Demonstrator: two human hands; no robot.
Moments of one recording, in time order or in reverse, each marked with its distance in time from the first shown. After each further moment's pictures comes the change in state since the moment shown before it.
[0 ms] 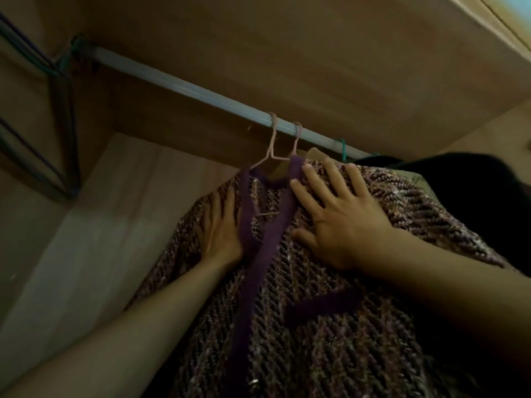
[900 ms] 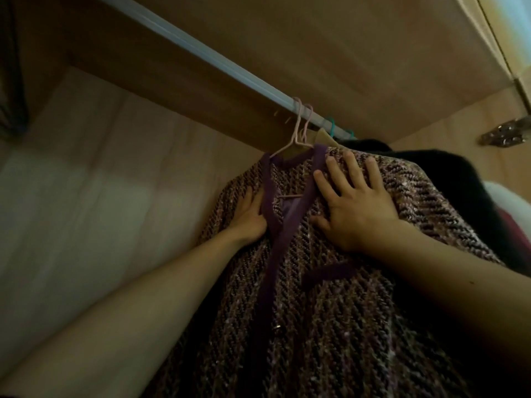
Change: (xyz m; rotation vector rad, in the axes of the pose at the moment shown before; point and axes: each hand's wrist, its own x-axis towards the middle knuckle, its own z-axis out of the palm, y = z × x) left_hand -0.017 0.071 0.082 -0.462 -0.469 -0.024; right_hand -0.036 0.049 0.036 -0.160 -0.139 0.110
